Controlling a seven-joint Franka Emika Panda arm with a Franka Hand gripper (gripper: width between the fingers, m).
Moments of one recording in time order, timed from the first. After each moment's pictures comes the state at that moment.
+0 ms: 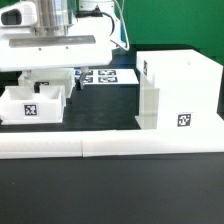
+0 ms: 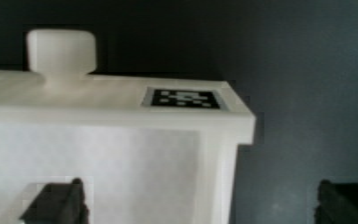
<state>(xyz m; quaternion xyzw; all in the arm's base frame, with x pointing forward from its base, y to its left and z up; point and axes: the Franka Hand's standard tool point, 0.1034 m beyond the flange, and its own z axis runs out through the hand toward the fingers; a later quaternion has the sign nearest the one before) 0.502 -0.098 0.034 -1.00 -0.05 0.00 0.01</state>
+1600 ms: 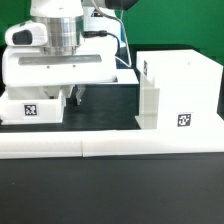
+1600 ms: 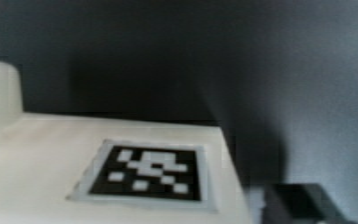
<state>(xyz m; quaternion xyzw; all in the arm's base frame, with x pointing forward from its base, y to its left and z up) 0.496 -0.090 0.004 -1.00 -0.06 0.00 -0.01</state>
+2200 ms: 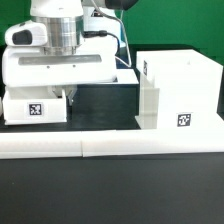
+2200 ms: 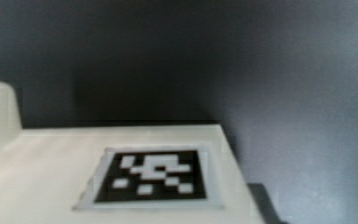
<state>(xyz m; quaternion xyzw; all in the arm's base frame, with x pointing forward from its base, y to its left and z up) 0.497 -0.085 0.004 -1.00 -0.06 0.00 -0.01</state>
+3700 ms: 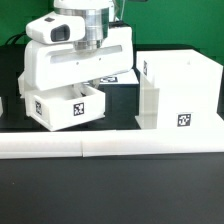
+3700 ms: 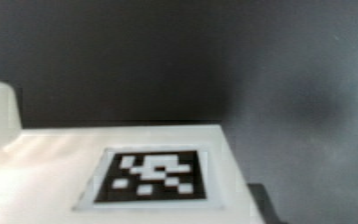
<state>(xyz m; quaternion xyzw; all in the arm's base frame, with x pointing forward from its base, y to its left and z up) 0.522 -0.050 0.019 -0.96 -0.29 0.00 -0.01</state>
